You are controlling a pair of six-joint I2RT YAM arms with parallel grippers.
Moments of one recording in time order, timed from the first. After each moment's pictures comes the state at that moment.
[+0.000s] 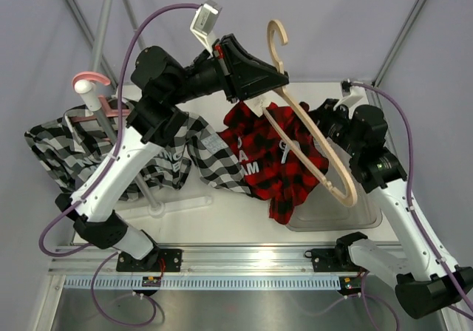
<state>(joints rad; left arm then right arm) -0.77 1.53 1.99 0.06 0.70 -0.82 0.32 0.95 1.05 -0.25 -0.24 0.51</state>
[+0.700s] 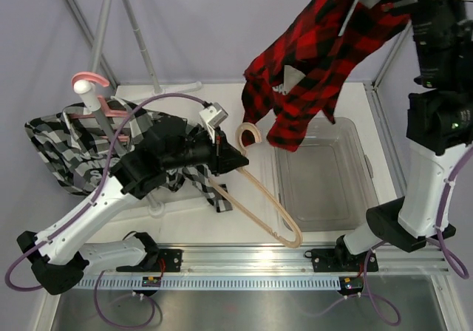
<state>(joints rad) -0.81 1.05 1.25 -0.42 0.44 -0.35 0.32 1.55 2.57 -0.19 -0.17 0.04</state>
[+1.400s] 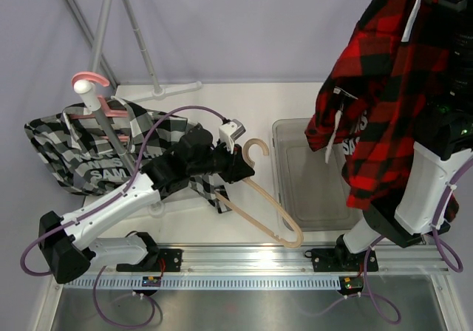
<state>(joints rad) -0.86 1.16 1.03 -0.30 0.31 -0.34 0.32 1.62 2.79 0.10 -0.27 -0.08</state>
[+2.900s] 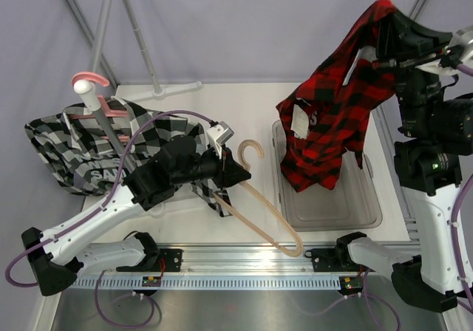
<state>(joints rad) -0.90 1.01 1.00 -0.29 0.31 -0.39 0.31 1.12 1.82 0.12 -0.08 -0.15</state>
